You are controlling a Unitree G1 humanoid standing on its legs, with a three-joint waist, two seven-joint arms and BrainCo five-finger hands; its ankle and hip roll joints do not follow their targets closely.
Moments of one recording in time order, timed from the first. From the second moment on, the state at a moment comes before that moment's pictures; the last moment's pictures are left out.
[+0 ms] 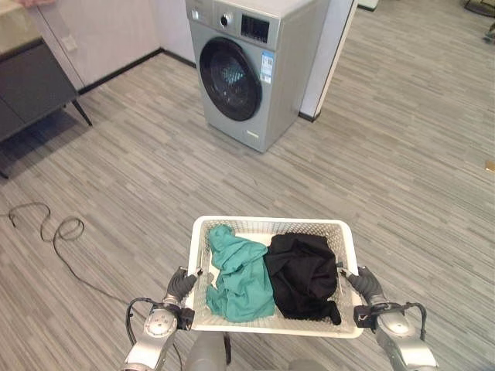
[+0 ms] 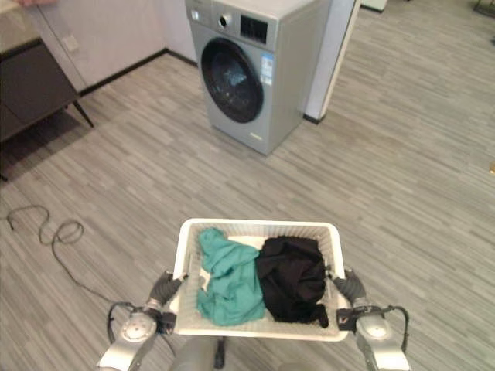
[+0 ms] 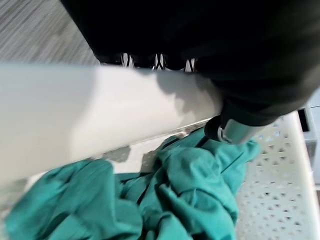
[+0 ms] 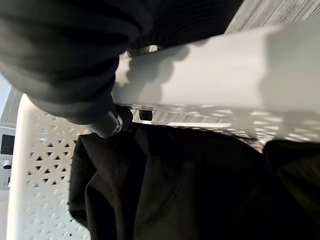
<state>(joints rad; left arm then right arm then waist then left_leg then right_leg) 0.11 0.30 -0.20 0.33 -0.11 -0.01 0.11 0.16 -0.39 0.07 0.25 0.25 0.05 -0.03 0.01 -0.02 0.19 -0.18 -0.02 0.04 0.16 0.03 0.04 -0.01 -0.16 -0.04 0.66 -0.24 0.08</state>
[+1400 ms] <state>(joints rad) 0.12 0.29 -0.21 0.31 -0.11 0.00 0.09 0.18 -0.38 0.05 0.22 0.24 0.04 -0.04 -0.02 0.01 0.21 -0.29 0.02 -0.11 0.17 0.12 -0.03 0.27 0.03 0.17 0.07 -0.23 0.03</state>
